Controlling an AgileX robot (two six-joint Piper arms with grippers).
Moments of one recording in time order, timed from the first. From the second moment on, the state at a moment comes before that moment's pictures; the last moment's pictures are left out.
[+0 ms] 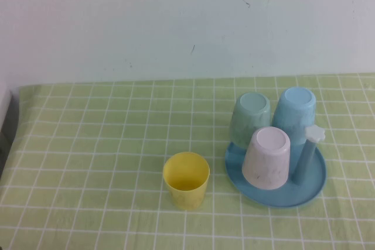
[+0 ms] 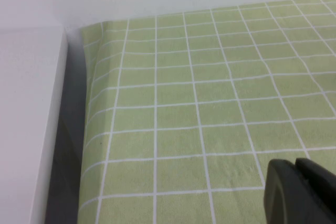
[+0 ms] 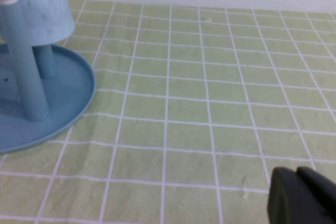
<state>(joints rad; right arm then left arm) -0.06 -0.01 0.03 -0.01 0.42 -0.07 -0.04 -0.01 0.02 -0.14 0.37 0.14</state>
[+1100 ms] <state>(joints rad) -0.06 -0.01 0.03 -0.02 0.17 -0.07 -0.04 -0.01 0.02 -0.14 0.14 0.14</state>
